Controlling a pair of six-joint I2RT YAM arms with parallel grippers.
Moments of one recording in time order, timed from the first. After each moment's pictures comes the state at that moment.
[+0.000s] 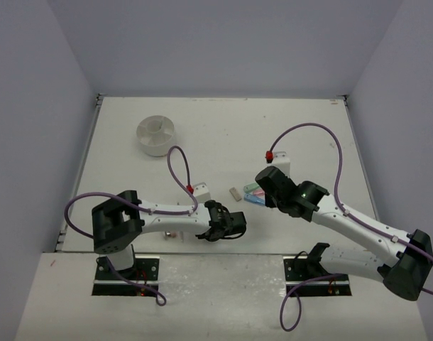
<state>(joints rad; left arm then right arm) -1.30 1.73 1.09 -1.06 -0.69 -1.74 0.86 1.09 0.88 -0.80 0.51 0.64</state>
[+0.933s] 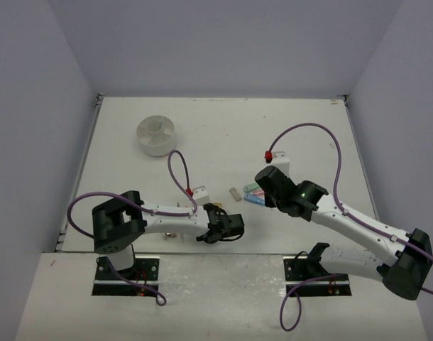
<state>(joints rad) -1.30 1.73 1.02 -0.96 -0.66 -1.72 0.85 1.09 0.87 -0.79 0.50 0.63</state>
